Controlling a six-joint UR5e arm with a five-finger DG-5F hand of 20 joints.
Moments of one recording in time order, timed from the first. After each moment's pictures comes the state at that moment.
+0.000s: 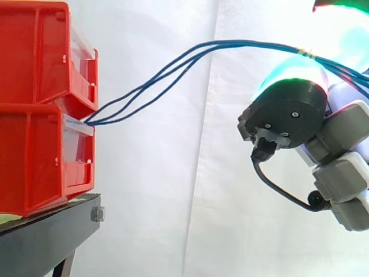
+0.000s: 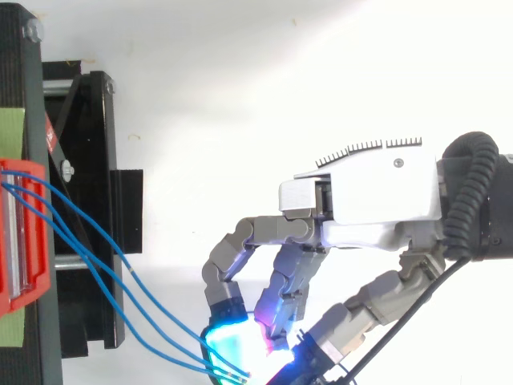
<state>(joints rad) 0.16 -2.19 -1.19 -3.13 -1.49 0.21</state>
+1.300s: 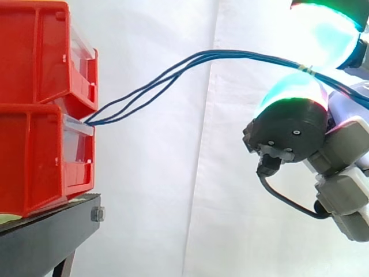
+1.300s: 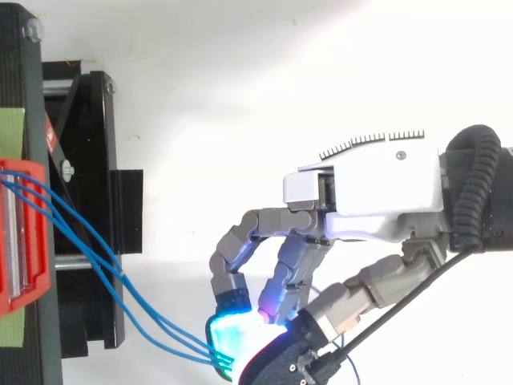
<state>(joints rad) 0.15 -2.19 -1.19 -3.15 -1.49 0.21</state>
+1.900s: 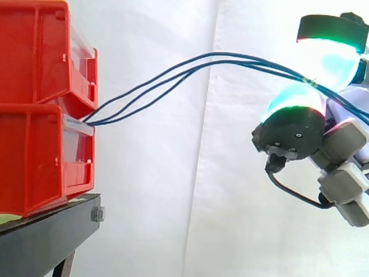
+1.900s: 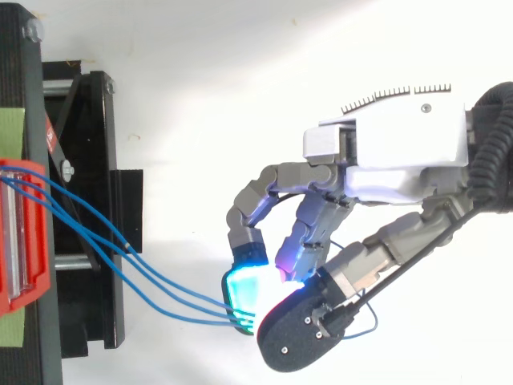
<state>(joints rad) 0.11 -2.16 -1.19 -3.22 -1.50 0.21</state>
